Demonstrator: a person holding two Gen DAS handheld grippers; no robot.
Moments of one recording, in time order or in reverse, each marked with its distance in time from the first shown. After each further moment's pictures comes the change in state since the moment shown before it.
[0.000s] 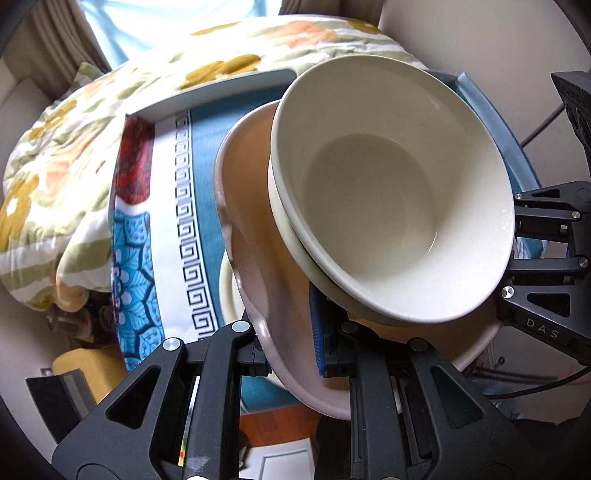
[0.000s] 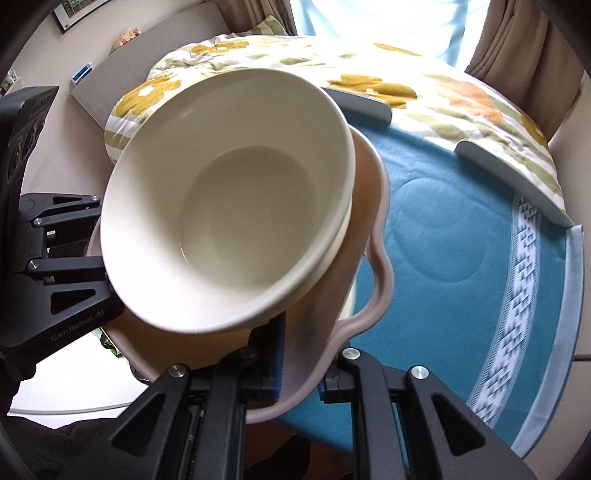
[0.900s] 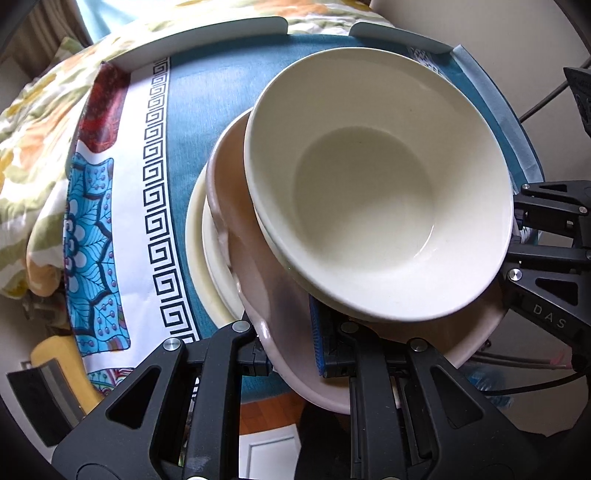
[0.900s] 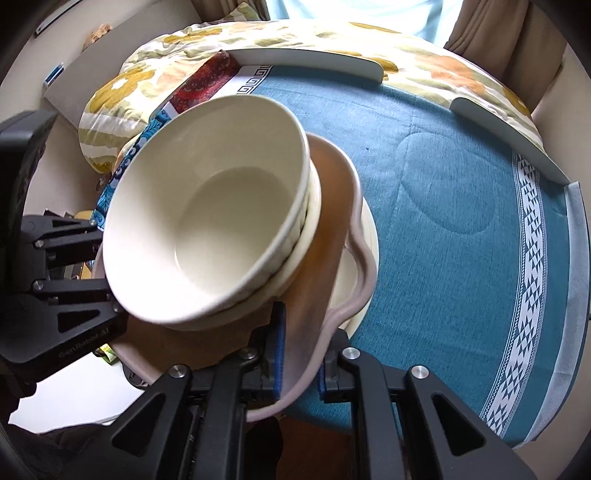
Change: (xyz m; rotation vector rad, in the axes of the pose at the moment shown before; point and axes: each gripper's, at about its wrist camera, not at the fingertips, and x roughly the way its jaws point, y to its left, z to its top) left arm 0.041 0.004 -0.035 -0.007 0.075 -0.080; right arm 0.031 0.013 -0.025 0.082 0.032 -0.067
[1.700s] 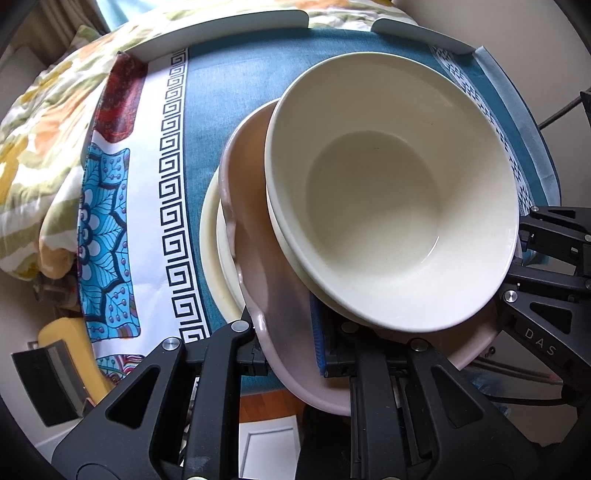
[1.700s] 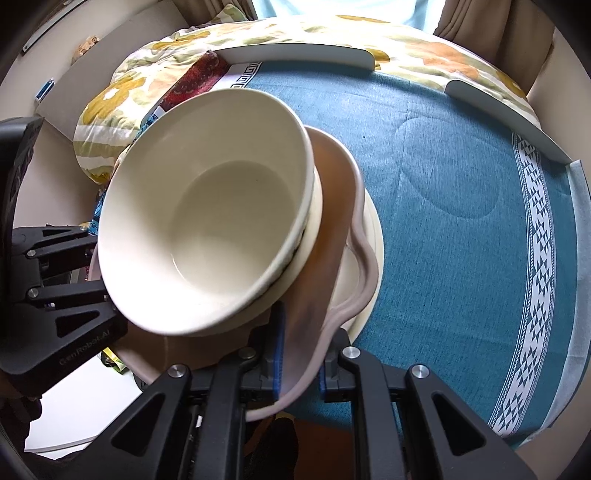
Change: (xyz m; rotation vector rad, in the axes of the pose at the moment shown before) left arm 0.000 0.001 0.009 -0.056 0.050 0.061; right arm 0.005 -0.003 0.001 0.057 0.021 0.013
